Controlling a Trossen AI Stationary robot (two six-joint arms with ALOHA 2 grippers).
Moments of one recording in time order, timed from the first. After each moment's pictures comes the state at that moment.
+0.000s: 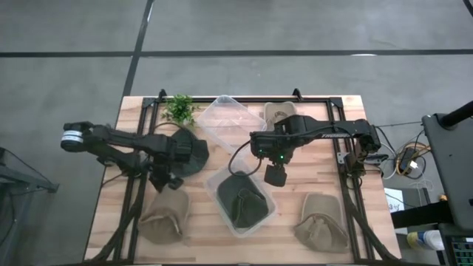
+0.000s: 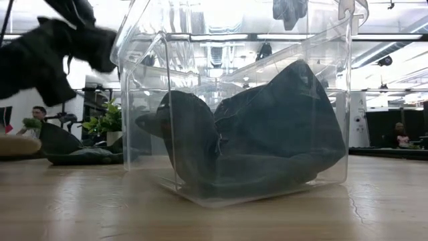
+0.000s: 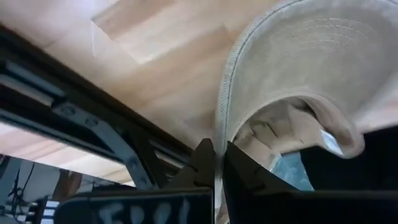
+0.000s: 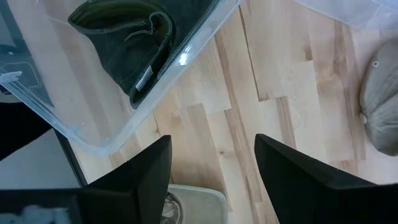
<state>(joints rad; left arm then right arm) 0.04 1.23 0.71 -1.24 0.61 -0.94 0.09 1.83 1.99 -1.56 -0.13 0.39</state>
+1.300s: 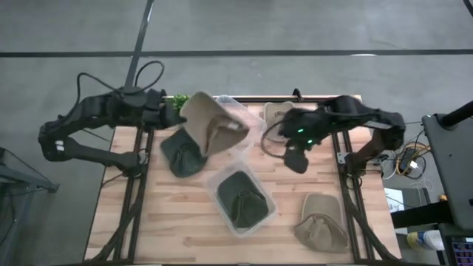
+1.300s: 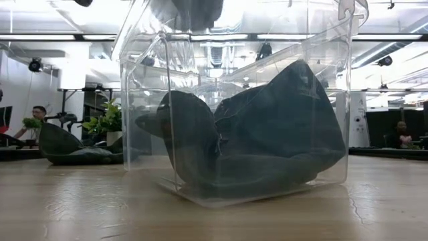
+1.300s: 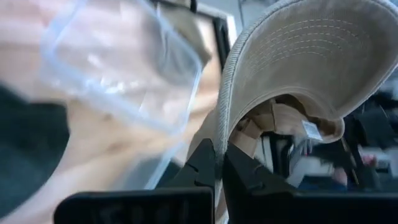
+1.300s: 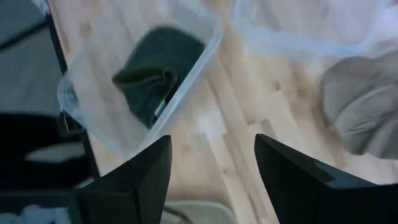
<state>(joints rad) 0.19 0.96 1.42 -0.96 -0.11 -1.27 0.08 1.58 2.05 -1.56 -0.03 0.50</state>
